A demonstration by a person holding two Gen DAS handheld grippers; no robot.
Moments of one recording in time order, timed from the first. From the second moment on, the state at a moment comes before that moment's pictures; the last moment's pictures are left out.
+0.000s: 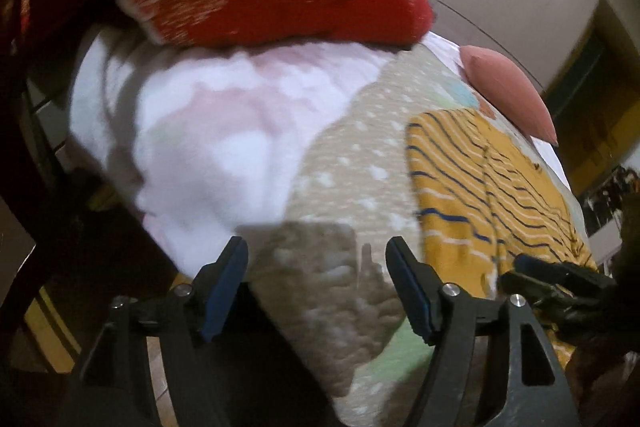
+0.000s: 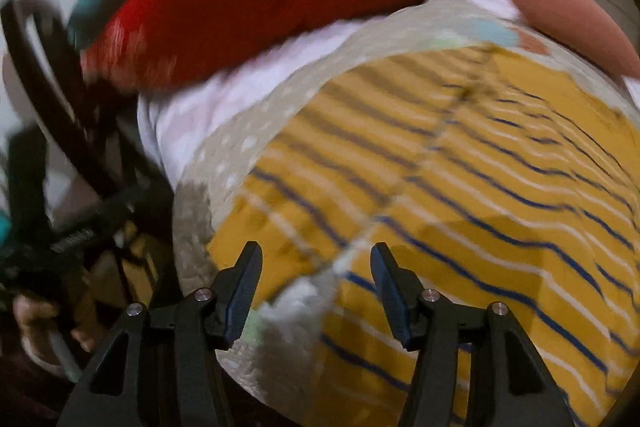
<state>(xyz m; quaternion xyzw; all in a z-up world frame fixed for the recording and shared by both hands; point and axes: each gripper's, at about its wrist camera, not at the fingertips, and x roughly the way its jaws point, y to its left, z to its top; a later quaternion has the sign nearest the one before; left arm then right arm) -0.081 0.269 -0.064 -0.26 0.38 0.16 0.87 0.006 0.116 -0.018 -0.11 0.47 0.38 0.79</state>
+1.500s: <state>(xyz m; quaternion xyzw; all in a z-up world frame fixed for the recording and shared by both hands) -0.040 0.191 -0.044 -0.19 0.41 0.09 0.89 0.200 -0.195 0.003 -0.15 0.47 -0.04 0.87</state>
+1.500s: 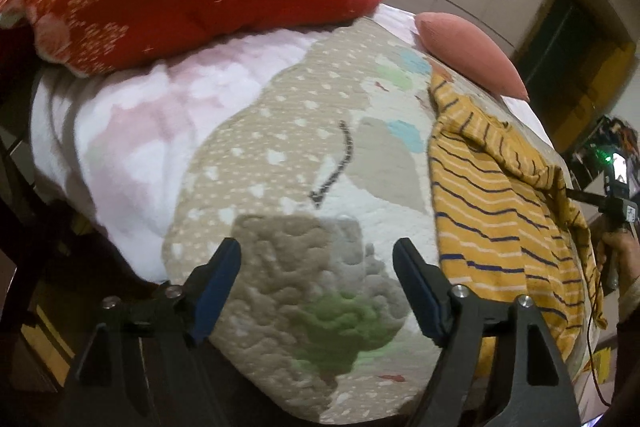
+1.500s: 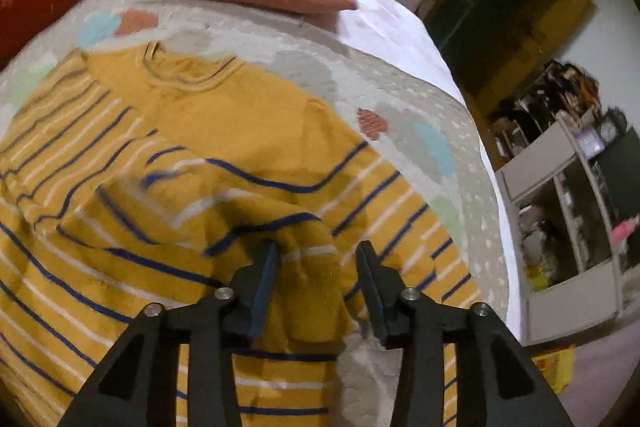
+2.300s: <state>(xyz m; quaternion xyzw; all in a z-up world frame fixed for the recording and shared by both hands) 0.031 0.056 -0.077 -0.08 0.47 -0.07 0.88 -0.022 -0.235 -0.051 0.09 0.48 0.05 0.87</state>
